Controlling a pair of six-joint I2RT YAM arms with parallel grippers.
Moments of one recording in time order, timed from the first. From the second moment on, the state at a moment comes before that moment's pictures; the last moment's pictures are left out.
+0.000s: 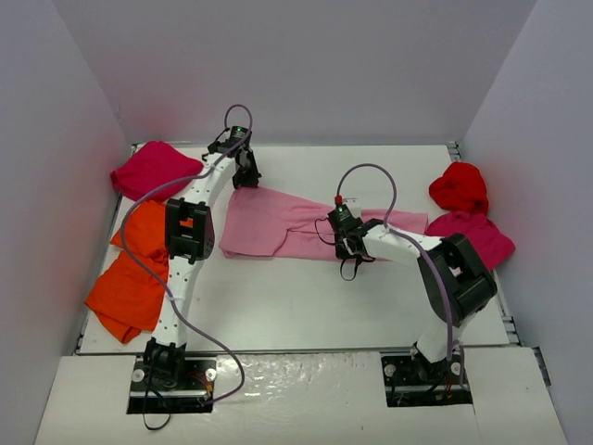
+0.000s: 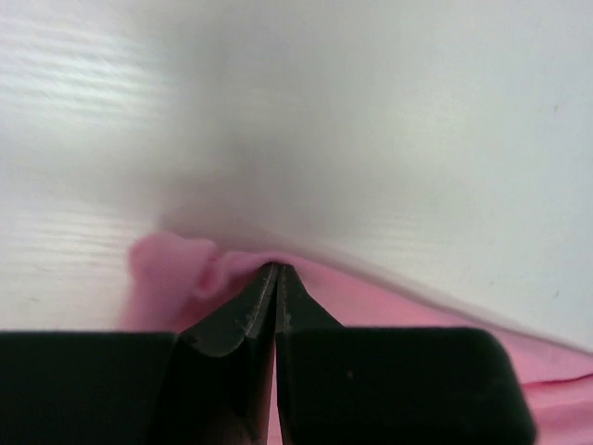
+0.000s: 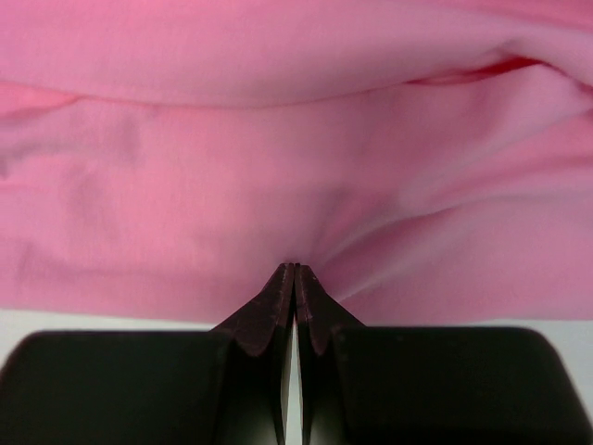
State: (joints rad) left arm -0.27 2.54 2.36 -0.83 0.07 -0.50; right arm 0.56 1.72 0.96 -0.33 0.30 0.44
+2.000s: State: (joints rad) left arm -0.54 2.10 1.41 -0.25 0.44 -0.80; right arm 0.07 1.56 0.89 -0.46 0.26 0.49
